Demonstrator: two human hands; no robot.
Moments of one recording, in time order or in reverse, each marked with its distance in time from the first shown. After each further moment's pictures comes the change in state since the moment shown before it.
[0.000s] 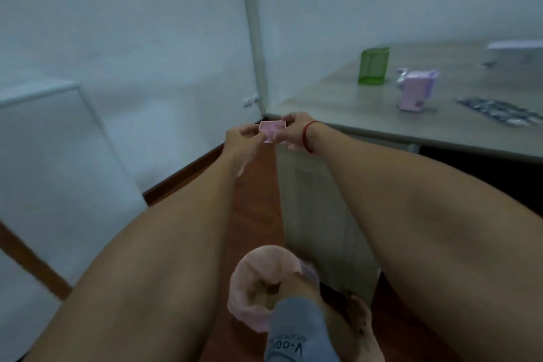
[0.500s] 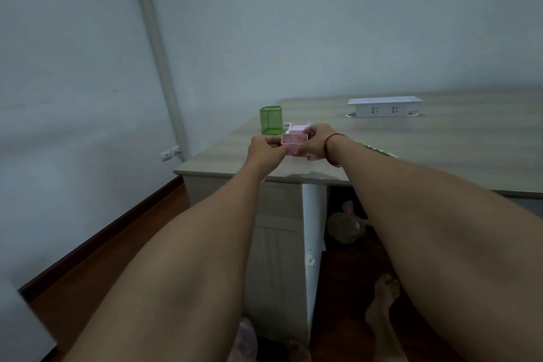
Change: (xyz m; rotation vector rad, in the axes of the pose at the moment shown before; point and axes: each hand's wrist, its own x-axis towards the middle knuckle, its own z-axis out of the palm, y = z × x) left_hand -0.041 0.103 0.190 0.026 -0.372 0.238; right_hand -0.097 0.022 -0.202 -0.103 0.417 0.081
